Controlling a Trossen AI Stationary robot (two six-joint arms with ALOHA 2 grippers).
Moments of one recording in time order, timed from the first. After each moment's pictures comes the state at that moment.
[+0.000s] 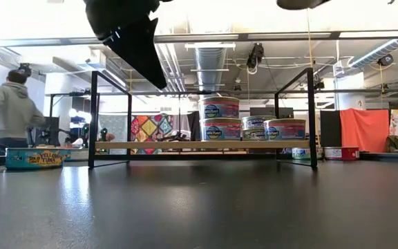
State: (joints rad) left arm -0.46 1.79 1.36 -0.82 -0.67 -0.59; right arm 0.53 1.30 1.37 -1.30 0.99 1.21
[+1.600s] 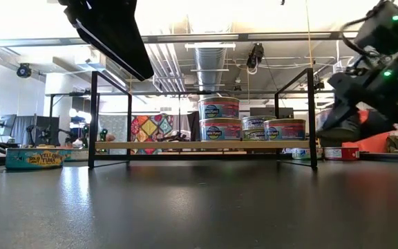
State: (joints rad) left arm -0.54 1.79 1.36 -0.81 -0.64 -0.75; right arm 0.03 0.75 0.27 -0.49 0.61 1.12
